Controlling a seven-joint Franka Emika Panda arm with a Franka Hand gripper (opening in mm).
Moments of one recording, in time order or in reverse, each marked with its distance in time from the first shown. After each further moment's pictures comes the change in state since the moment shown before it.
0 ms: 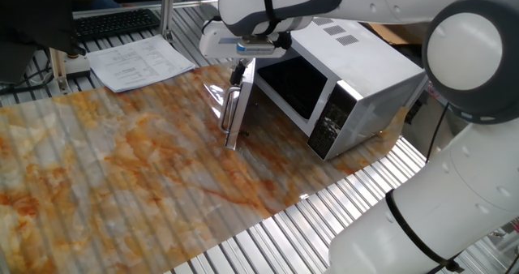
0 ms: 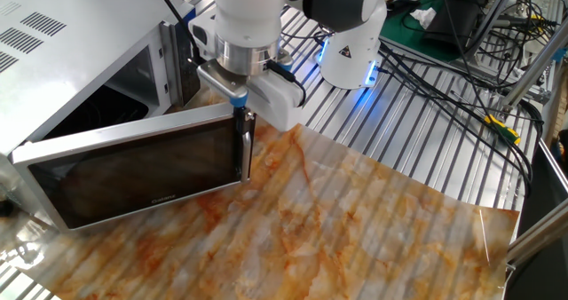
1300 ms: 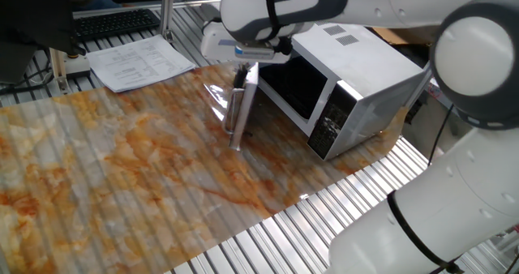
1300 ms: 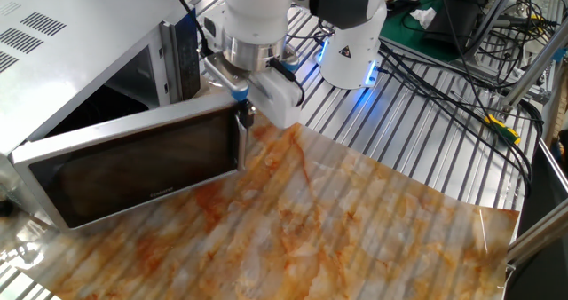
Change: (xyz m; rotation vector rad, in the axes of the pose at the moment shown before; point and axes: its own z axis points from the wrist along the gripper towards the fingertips) arm 0.019 -0.008 0.005 0.021 -0.001 0.110
